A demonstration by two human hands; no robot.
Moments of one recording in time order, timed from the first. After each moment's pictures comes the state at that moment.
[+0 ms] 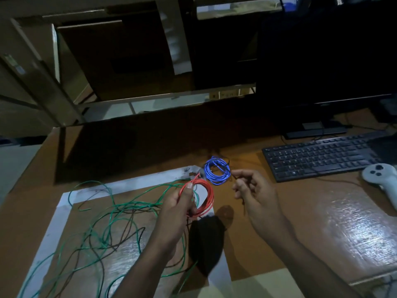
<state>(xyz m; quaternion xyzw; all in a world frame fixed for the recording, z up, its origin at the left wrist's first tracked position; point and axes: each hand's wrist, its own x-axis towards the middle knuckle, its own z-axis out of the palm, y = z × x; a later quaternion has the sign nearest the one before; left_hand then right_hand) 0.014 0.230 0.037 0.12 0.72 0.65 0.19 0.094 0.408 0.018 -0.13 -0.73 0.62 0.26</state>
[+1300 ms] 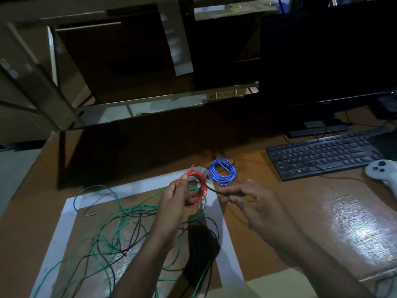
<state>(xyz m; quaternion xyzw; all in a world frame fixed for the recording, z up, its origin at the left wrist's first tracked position) -0.017 0.219 0.041 0.08 0.74 0.65 0.16 0.106 0.385 0.056 -0.05 -0.87 0.45 0.20</state>
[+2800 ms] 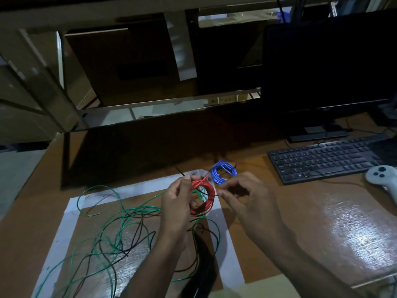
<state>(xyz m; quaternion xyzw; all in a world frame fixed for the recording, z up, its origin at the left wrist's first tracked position) 0.000 0.226 0.054 0.05 0.68 0.72 0.14 0.088 0.359 0.062 -0.14 -0.86 0.42 0.27</state>
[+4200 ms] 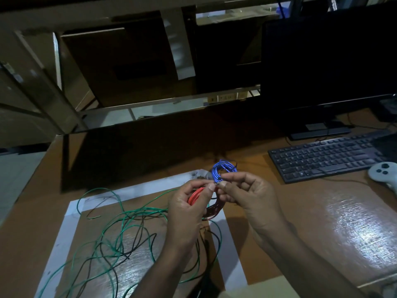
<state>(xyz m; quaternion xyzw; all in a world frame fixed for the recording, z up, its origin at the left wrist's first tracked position) 0.021 0.231 0.070 0.15 0.64 0.74 0.13 0.076 0.356 0.068 -0.20 -0.54 0.79 0.22</state>
